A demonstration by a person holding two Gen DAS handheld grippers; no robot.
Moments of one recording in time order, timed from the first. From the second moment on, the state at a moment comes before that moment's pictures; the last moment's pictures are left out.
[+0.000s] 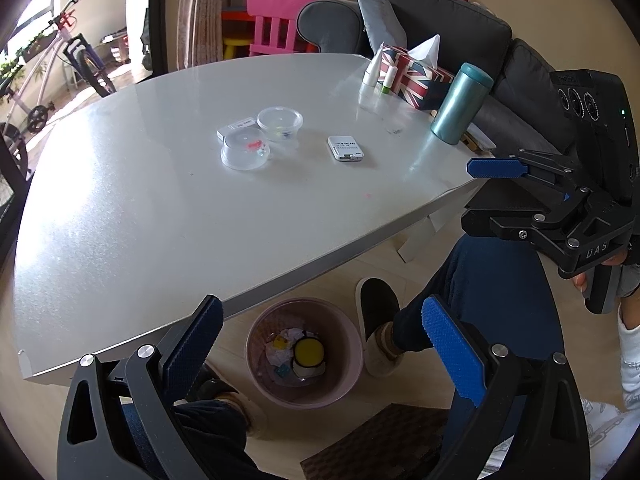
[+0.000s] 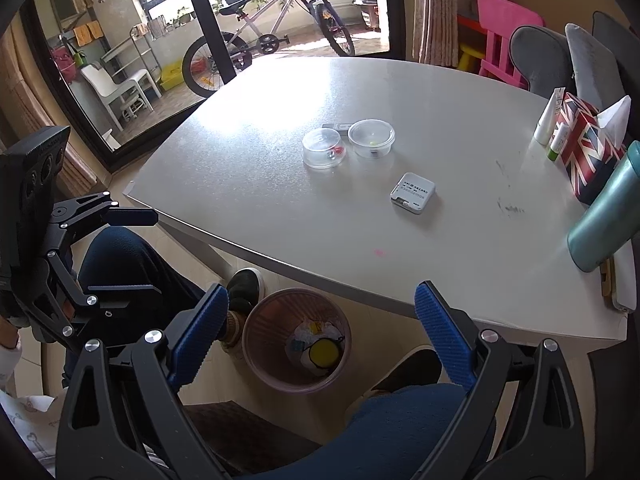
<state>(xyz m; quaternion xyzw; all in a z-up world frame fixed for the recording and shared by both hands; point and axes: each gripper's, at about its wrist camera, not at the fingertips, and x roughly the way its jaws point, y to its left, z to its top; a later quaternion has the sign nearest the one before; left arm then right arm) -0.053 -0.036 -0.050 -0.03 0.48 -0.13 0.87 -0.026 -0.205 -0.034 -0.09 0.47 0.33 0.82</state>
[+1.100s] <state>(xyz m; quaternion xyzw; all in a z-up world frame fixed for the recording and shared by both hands) 0.015 -0.004 -0.034 -0.04 0.44 -0.10 0.89 0.074 -0.197 -0.051 -0.10 0.48 0.27 0.83</state>
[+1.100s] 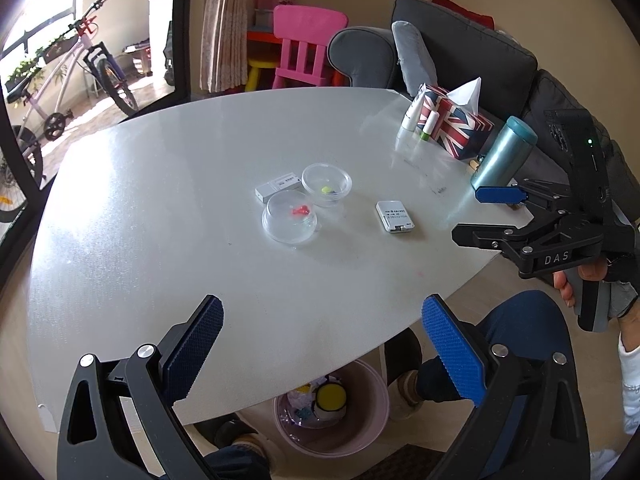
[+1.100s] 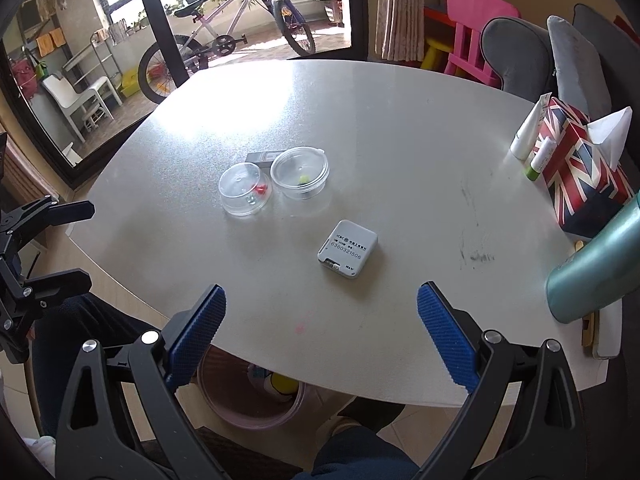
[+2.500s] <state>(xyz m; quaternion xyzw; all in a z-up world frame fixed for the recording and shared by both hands) 0.050 0.008 -0.047 -0.06 0.46 -0.09 0.88 0.139 -0.163 -0.118 -0.17 0.52 0.26 0.79</state>
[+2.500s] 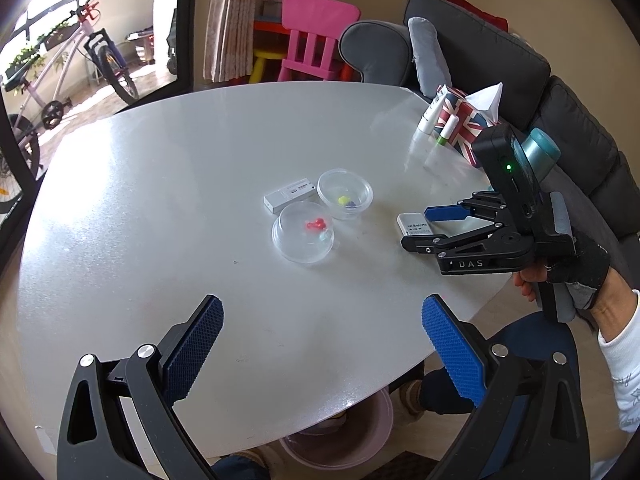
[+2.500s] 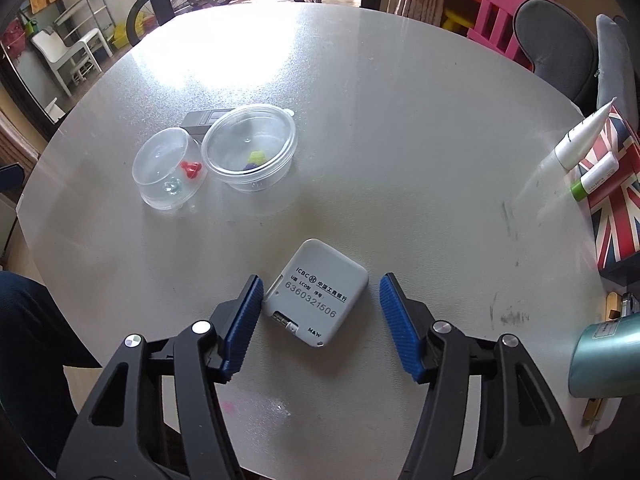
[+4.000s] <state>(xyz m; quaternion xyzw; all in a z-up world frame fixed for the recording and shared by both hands) 0.099 -0.008 -0.066 -0.05 0.47 -0.10 0.87 0.130 -0.186 -0.084 -0.11 0.49 0.26 0.82</state>
